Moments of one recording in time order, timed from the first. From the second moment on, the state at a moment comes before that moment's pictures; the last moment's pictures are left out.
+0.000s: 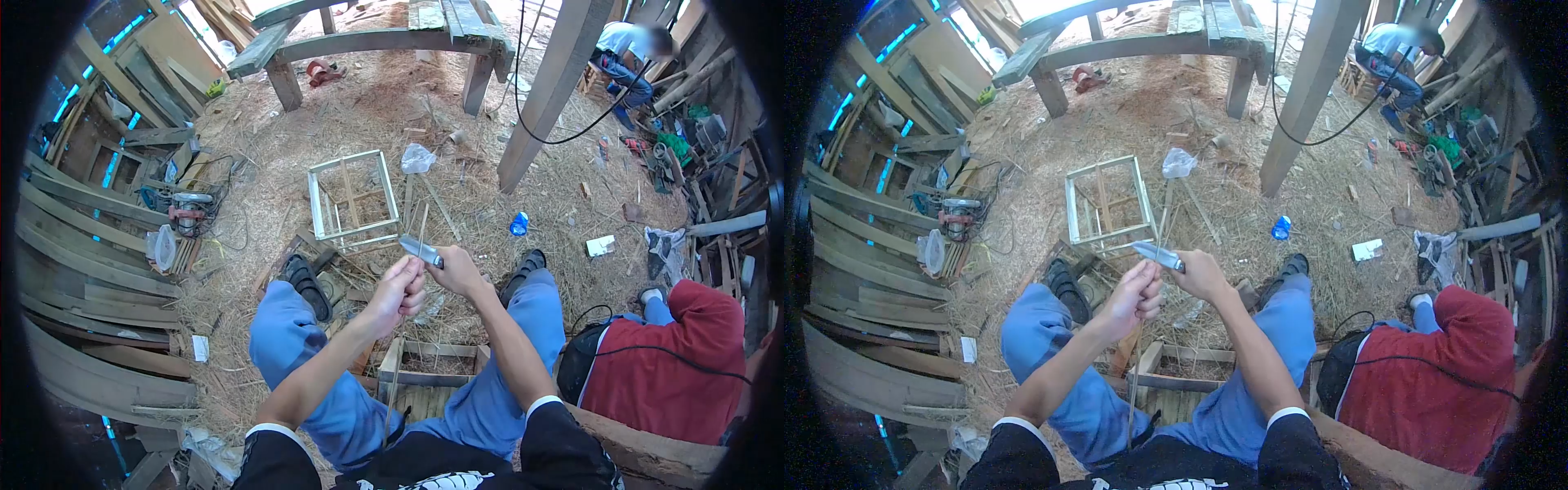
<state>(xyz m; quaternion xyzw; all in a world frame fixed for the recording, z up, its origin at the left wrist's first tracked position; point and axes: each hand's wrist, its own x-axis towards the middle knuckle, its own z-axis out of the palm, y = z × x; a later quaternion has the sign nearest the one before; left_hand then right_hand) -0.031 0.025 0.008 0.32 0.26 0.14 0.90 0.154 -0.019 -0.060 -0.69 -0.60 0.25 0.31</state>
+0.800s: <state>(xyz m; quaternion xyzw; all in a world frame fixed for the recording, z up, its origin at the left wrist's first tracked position) -0.011 -0.008 -0.008 0.34 0.29 0.14 0.88 0.174 -0.029 -0.061 -0.69 -0.64 0.09 0.34</state>
